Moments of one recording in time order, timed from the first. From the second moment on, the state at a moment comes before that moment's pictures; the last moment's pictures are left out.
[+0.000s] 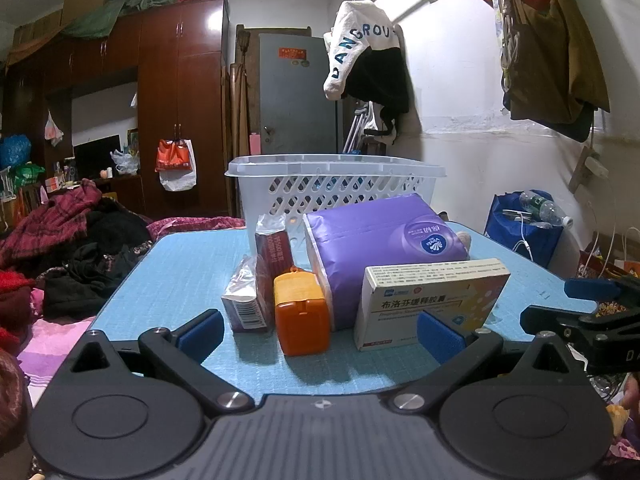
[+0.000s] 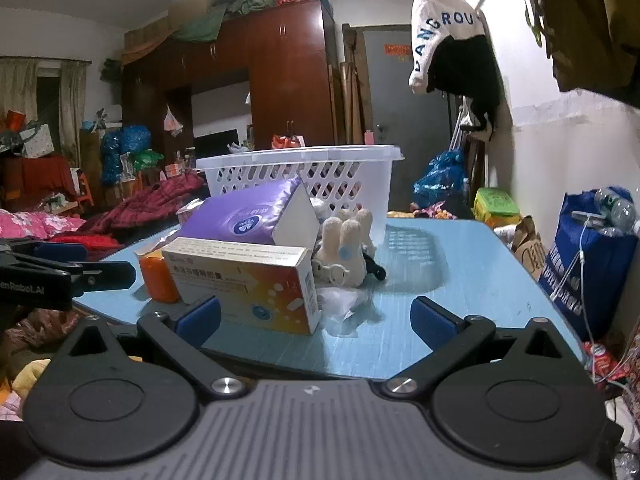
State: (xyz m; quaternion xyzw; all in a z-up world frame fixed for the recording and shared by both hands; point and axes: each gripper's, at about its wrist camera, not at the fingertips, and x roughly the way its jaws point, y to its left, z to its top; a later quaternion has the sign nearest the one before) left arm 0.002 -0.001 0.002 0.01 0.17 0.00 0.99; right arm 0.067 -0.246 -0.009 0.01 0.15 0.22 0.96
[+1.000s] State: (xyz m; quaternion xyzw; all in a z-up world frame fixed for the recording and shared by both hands) left arm 0.005 0.001 0.002 0.01 0.17 -0.01 0.99; right arm 0.064 -0.251 -0.007 0.01 0.14 0.24 0.96
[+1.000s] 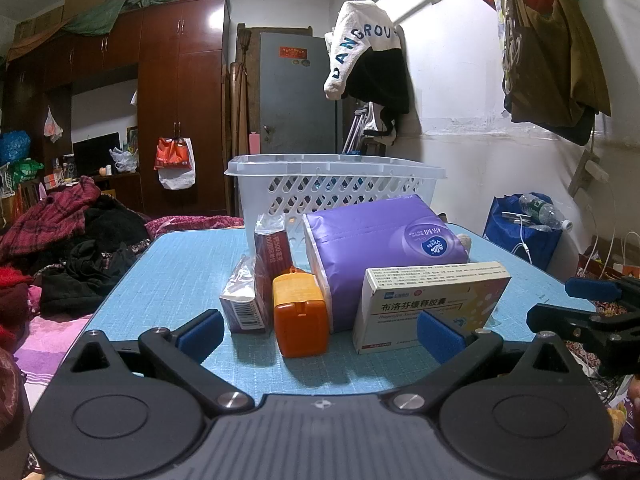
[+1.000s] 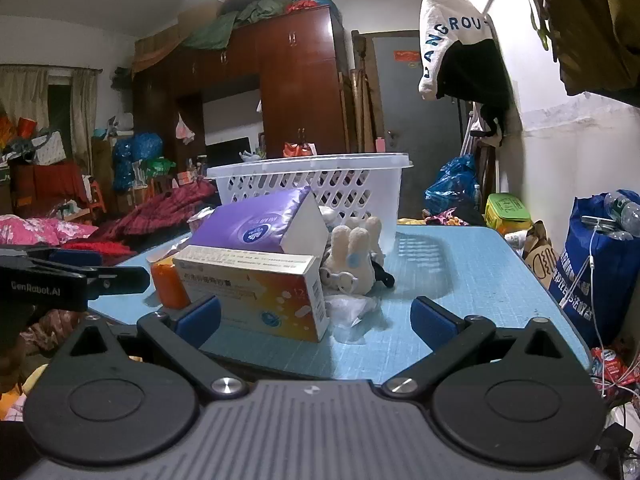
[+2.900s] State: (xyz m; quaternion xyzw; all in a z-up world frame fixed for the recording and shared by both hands) left arm 0.008 0.000 -0.003 0.01 0.17 -0.01 0.99; right arm 0.066 -0.254 -0.007 0.03 0.12 0.25 0.96
